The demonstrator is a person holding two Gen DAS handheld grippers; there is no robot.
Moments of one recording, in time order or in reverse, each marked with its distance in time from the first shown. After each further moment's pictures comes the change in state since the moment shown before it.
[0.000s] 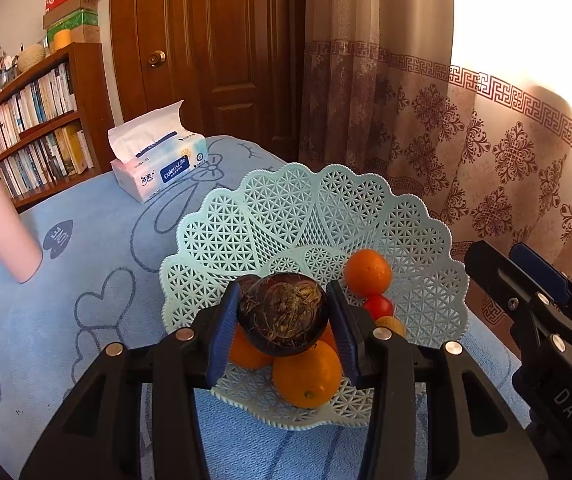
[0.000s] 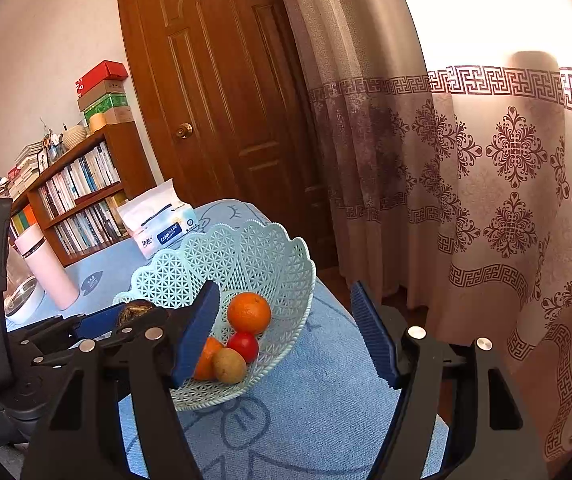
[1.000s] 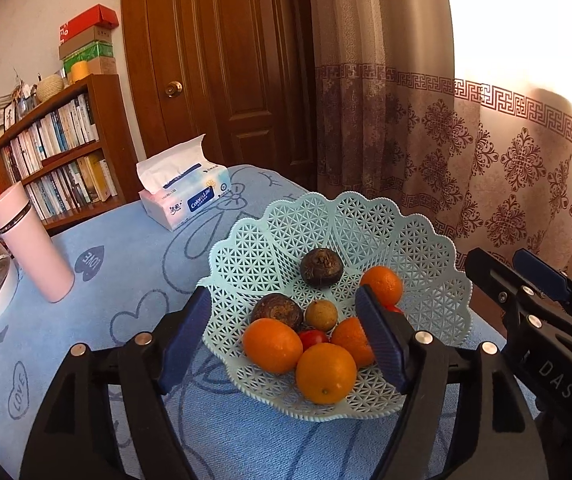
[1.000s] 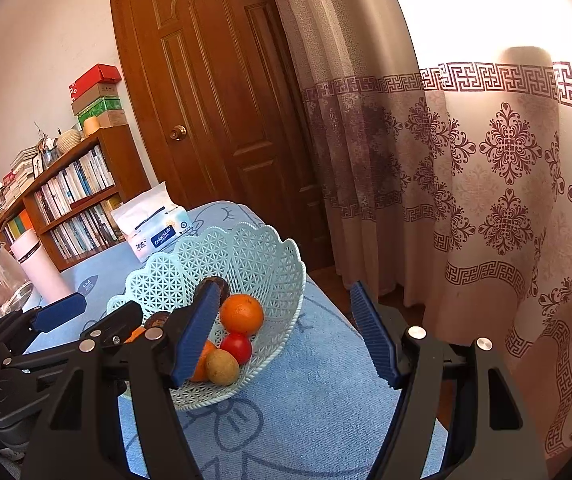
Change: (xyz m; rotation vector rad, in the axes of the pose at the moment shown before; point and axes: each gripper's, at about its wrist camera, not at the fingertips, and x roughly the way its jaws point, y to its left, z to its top) left arm -0.025 -0.003 0.001 0.044 -0.097 0.107; right arm 0.001 -0.005 -0.002 0.020 -0.004 -0.017
